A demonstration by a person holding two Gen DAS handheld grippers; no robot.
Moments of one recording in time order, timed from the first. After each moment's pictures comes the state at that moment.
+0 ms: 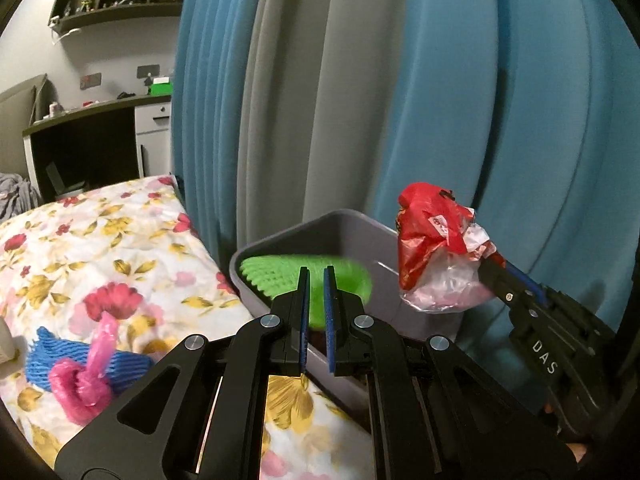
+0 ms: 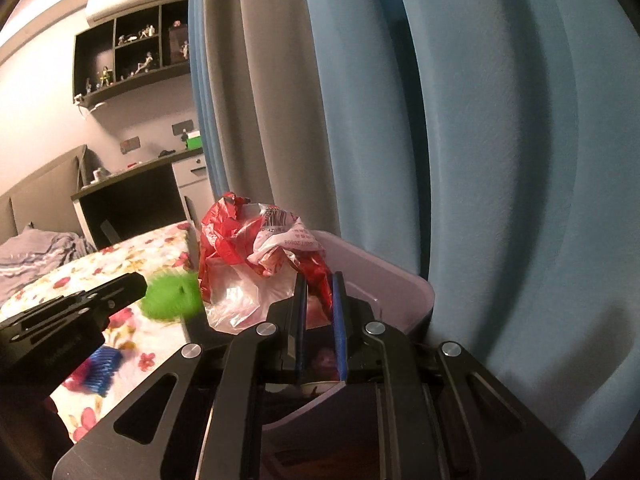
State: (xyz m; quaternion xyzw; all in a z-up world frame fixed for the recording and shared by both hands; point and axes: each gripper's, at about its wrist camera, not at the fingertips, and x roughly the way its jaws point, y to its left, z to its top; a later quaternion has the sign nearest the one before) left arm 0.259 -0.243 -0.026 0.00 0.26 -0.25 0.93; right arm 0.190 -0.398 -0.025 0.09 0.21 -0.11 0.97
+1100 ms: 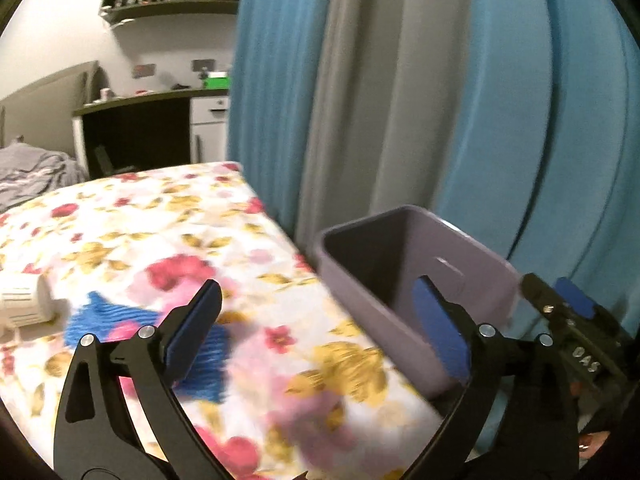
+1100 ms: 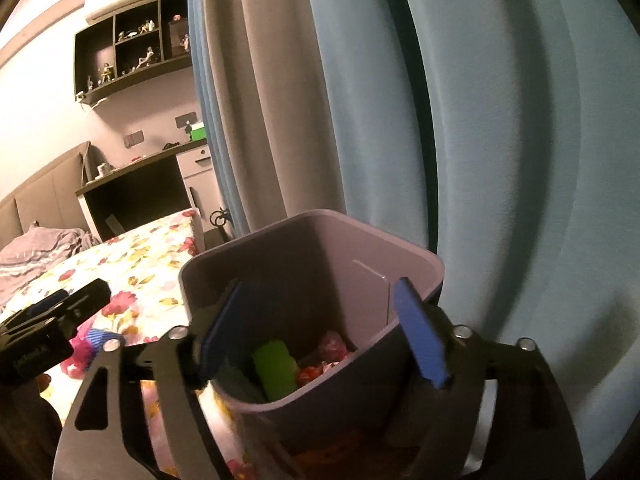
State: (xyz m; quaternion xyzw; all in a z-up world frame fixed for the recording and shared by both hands) left arm 0.247 -0.179 -0.038 -0.02 0.26 -0.15 0.95; right arm 0.176 -0.392 -0.033 0.10 0.22 -0.09 0.97
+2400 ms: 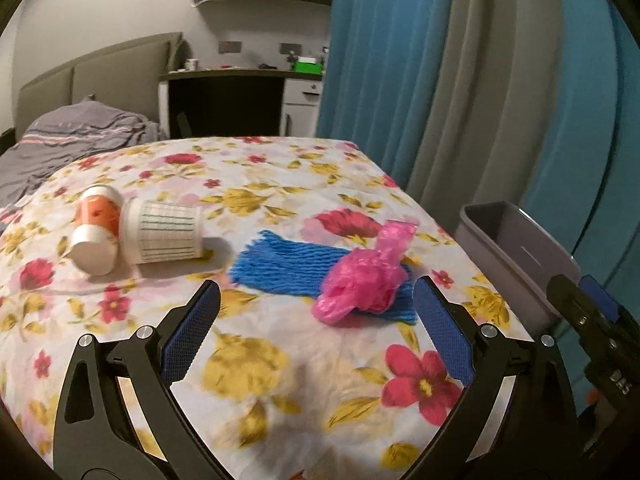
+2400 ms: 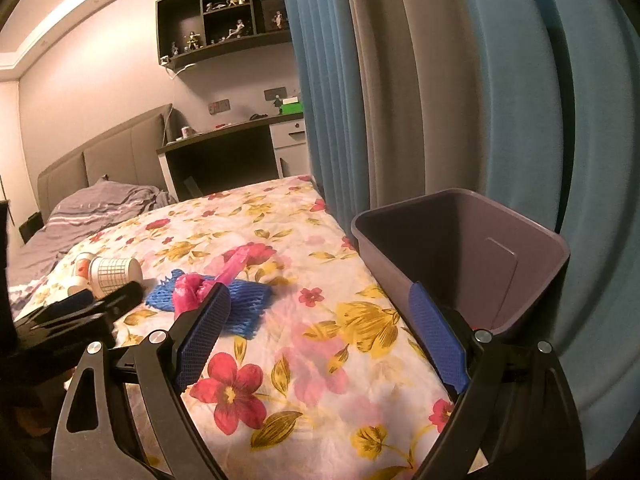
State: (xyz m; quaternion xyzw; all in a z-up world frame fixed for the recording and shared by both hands) left arm 0.208 -0.037 -0.051 -0.05 0.29 -0.04 0.95; right arm 0.160 -0.254 -0.033 0.07 0.24 0.04 0.97
